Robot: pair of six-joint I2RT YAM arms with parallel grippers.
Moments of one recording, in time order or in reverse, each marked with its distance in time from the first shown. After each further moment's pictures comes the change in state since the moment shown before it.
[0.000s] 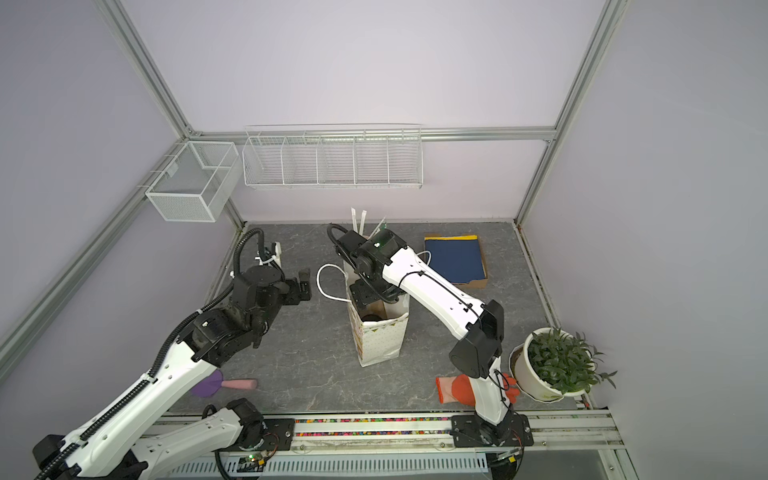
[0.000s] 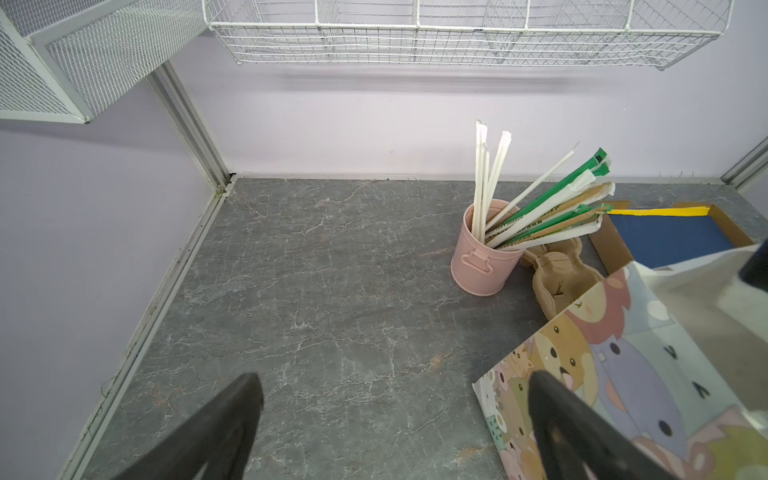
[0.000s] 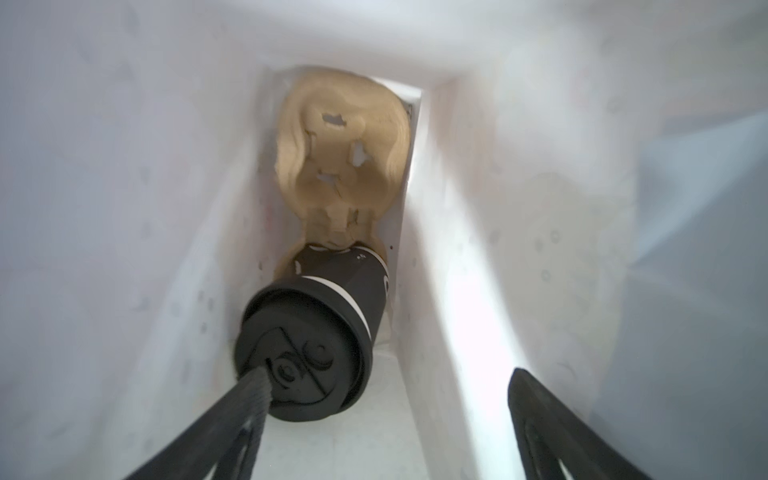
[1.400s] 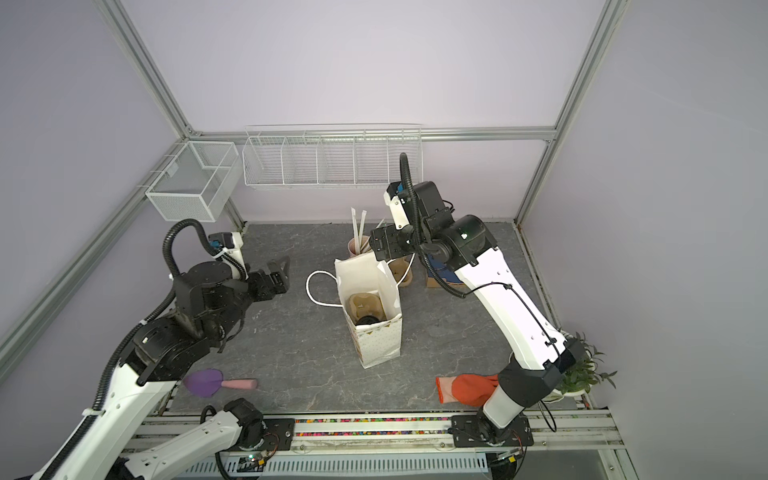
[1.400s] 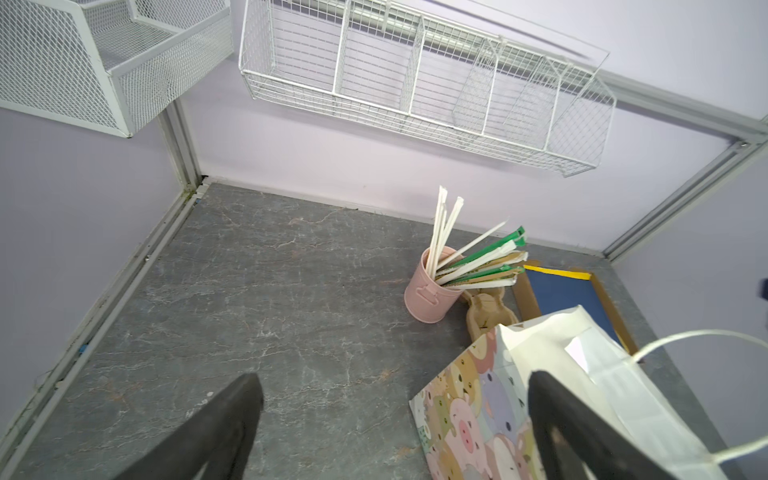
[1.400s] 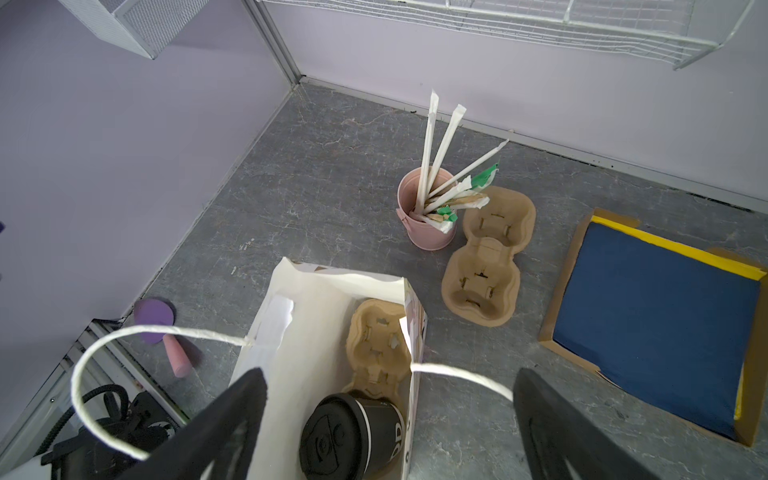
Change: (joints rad) left arm 0.077 -0.098 0.195 -0.158 0.166 -0.134; right arm -0.216 -0.339 -0.089 0.466 -0.172 -0.225
